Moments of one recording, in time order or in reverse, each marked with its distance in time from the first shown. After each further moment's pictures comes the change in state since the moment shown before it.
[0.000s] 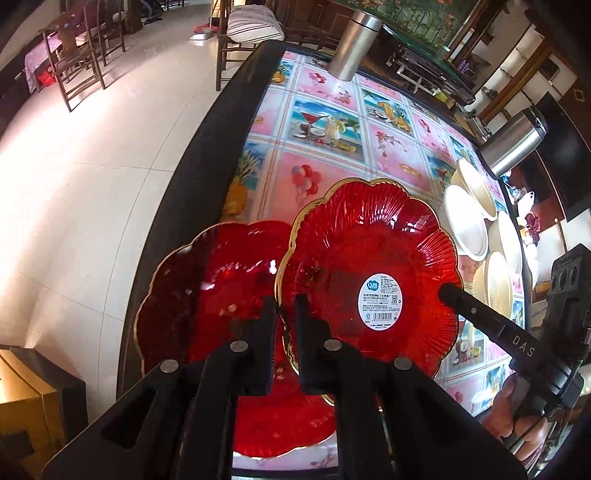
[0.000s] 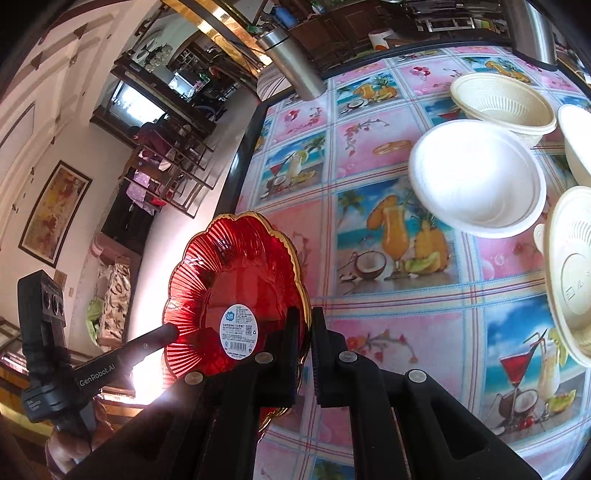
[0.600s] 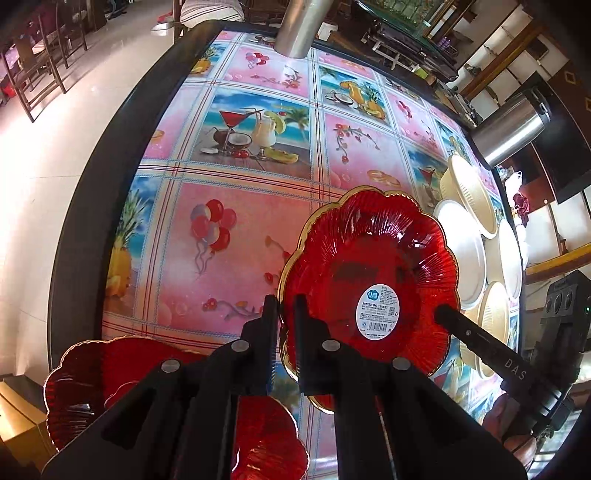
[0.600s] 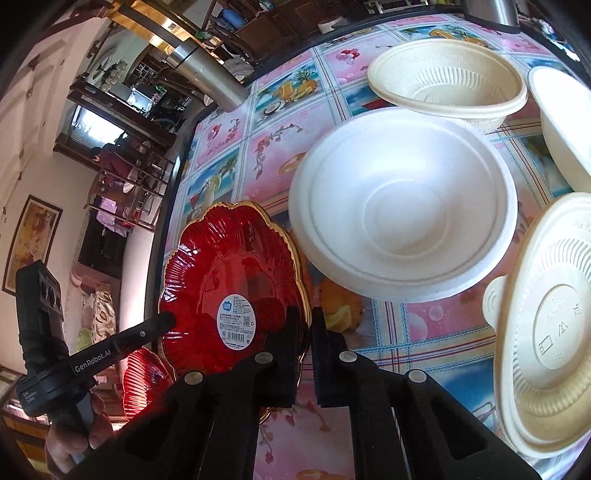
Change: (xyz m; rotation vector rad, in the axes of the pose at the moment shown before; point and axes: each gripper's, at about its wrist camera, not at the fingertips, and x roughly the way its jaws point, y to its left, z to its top) left arm 0.082 -0.081 0.079 0.079 0.074 -0.078; right arm 0.028 -0.091 0.054 0.147 0.010 -0.087
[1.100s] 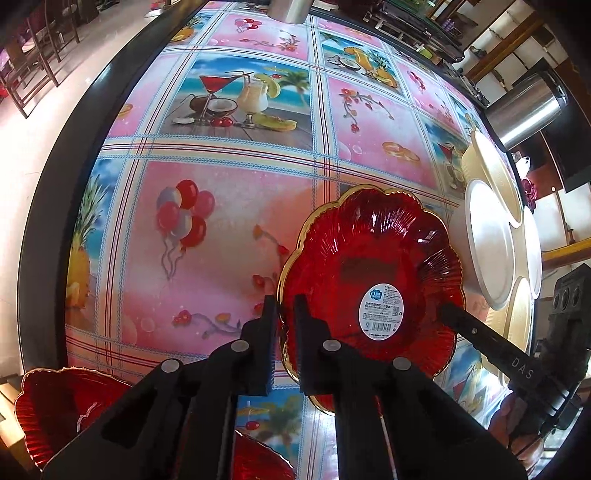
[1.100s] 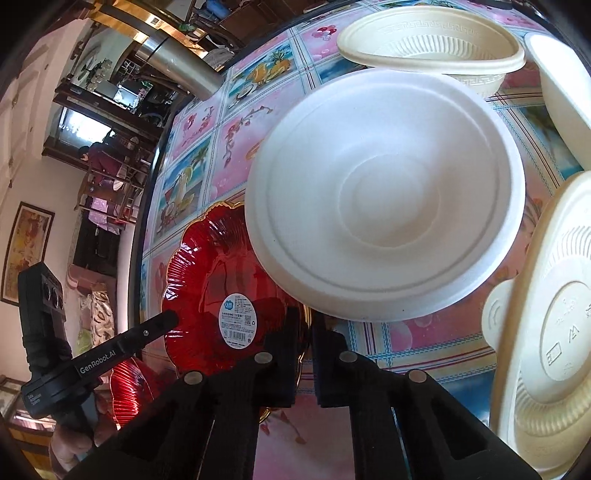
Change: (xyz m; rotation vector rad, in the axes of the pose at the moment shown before) left arm 0.055 -0.007 0.005 0.013 0.082 0.018; right arm 0.030 -0.024 0.006 0.045 0.058 -0.030
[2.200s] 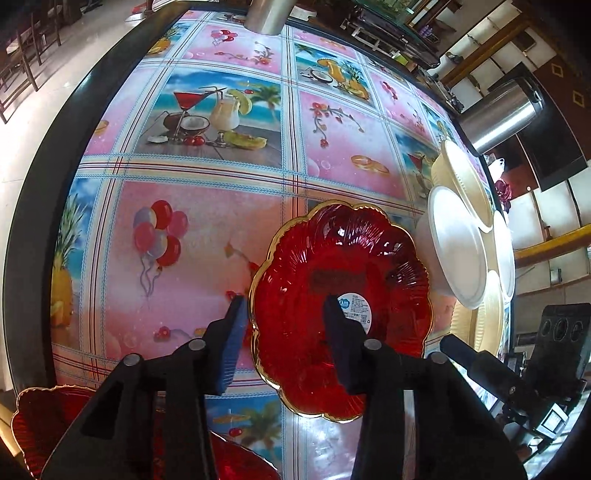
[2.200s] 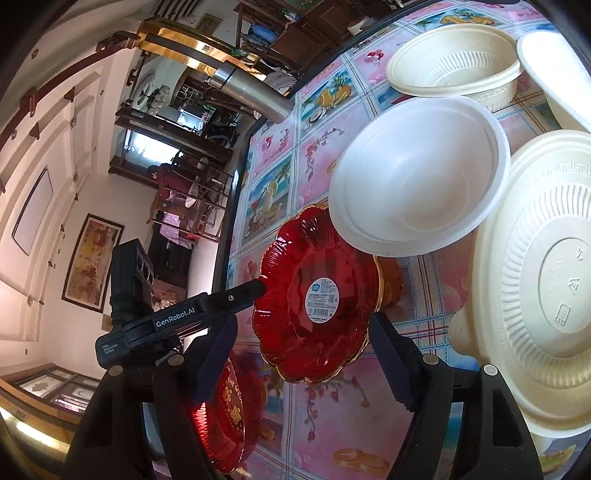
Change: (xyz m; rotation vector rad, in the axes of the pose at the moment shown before) left arm -0.009 -0.005 0.004 0.025 -0.019 -0.106; right arm -0.039 0.005 -0.023 -0.010 -0.076 0.310
